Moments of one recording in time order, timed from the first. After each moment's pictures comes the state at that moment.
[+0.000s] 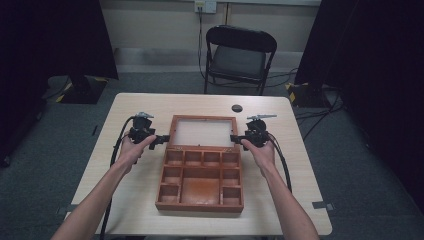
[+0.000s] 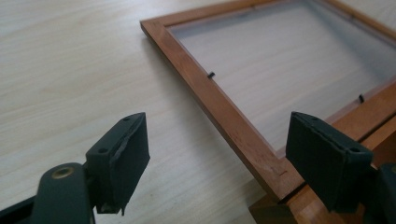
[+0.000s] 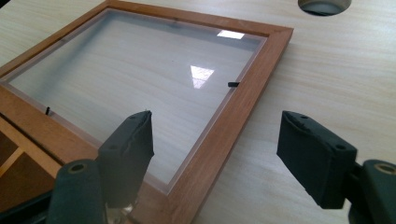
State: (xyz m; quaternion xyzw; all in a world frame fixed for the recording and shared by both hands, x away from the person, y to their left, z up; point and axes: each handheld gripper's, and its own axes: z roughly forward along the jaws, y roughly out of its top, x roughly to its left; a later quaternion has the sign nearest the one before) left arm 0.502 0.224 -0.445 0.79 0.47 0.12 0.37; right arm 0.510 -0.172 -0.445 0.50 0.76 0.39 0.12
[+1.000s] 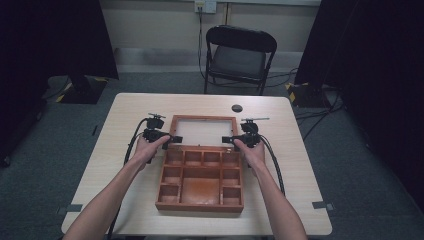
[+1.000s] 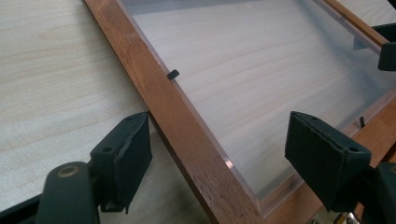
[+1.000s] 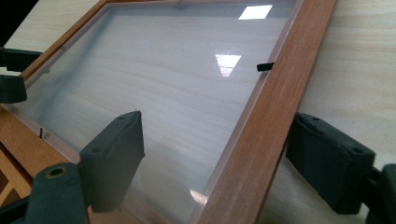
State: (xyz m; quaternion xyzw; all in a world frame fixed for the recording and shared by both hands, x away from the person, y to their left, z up) left arm 0.530 0.199 -0.472 0.77 0.50 0.02 0.40; right arm 0.529 -0.156 -0.479 0.55 0.73 0.41 0.03
